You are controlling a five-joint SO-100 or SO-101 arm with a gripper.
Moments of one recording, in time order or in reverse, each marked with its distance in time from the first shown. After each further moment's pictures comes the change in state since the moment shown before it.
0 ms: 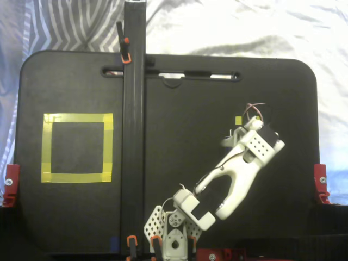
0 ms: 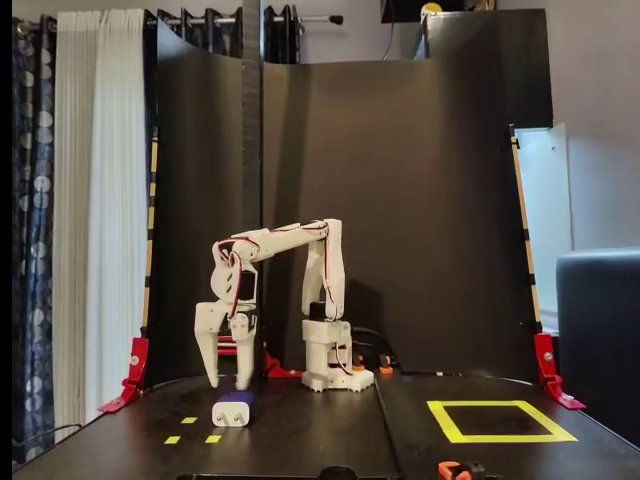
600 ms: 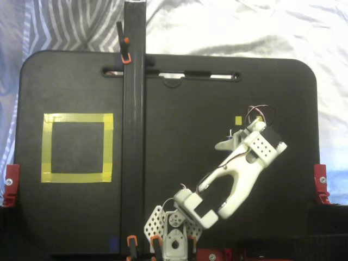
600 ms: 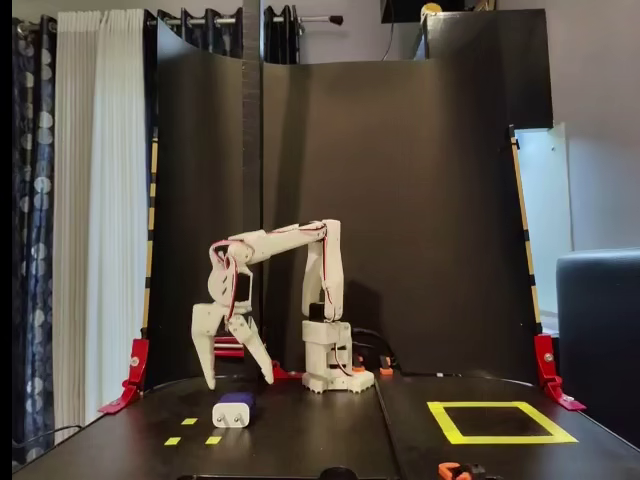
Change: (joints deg) arm 0.7 -3.7 0.0 -0.4 -1.9
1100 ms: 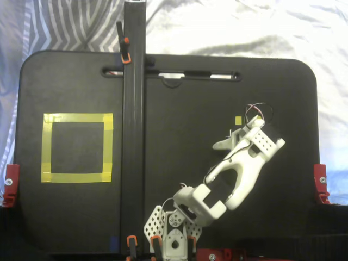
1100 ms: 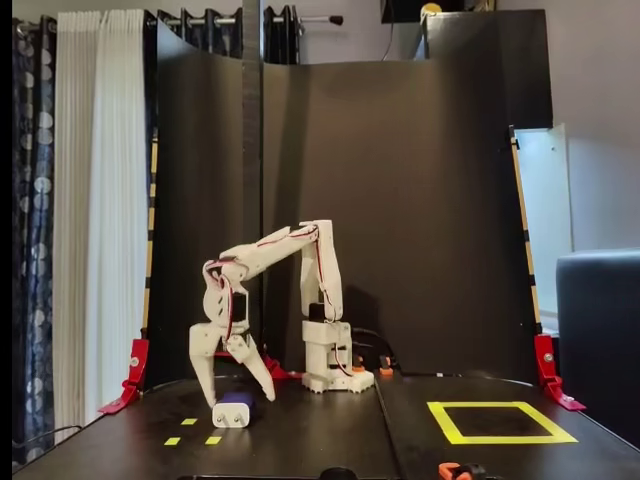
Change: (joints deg) arm -0.6 -6.9 0.0 -4.9 0.0
